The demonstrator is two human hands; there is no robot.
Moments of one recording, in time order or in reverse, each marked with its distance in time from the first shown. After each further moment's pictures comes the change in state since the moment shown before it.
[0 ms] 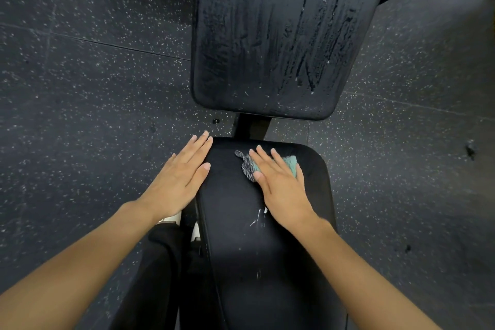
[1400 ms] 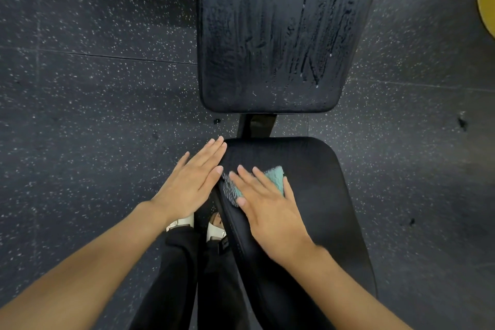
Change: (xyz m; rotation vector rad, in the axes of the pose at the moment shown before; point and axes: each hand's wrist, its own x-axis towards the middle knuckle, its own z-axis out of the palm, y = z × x) left_hand 0.001 -0.007 -0.024 0.145 -0.121 0.119; right_hand -0.038 -0.071 0.022 -0.016 0.018 -0.046
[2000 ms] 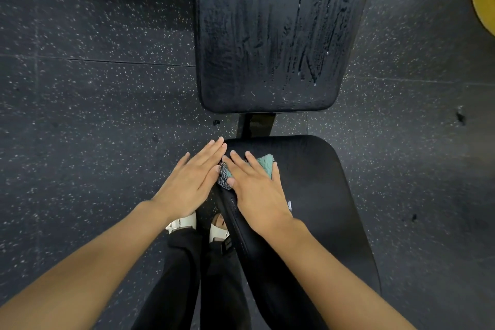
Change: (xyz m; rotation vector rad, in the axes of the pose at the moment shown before) left_hand 0.001 -0.008 -0.001 -0.018 -0.001 0.012; right_hand 0.039 -0.013 0.000 -0.065 -0.045 0.054
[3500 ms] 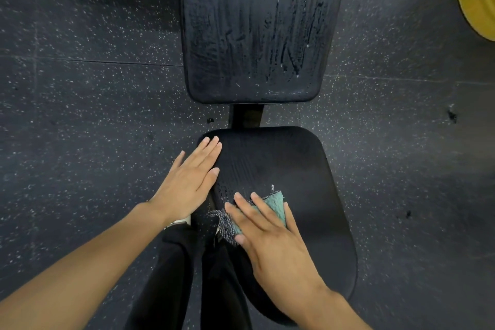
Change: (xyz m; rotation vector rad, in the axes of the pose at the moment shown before) left_hand -0.020 0.031 0.016 0.121 0.043 0.014; right_hand -0.122 0.017 0.018 -0.070 0.136 -0.068
